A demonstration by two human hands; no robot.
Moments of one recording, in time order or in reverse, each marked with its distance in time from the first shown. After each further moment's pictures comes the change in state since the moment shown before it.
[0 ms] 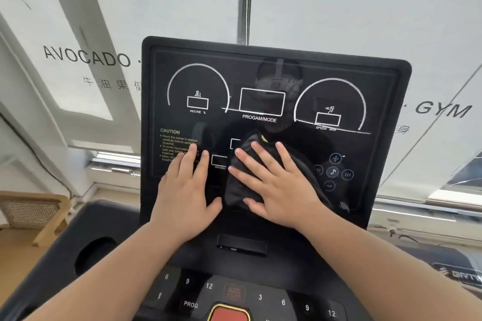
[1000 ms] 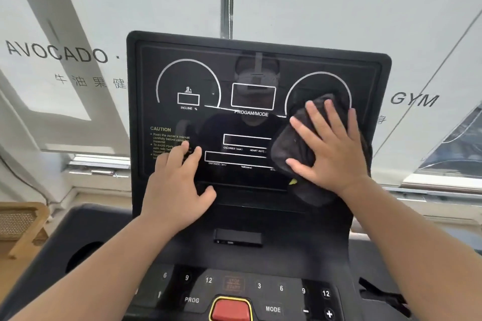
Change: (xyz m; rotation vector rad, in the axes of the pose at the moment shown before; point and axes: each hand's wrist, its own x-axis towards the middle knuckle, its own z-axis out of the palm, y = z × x) left_hand 0.007 -0.010 -0.012 -0.163 0.067 0.030; right_hand -0.038 0.087 -0.026 -0.016 0.093 0.406
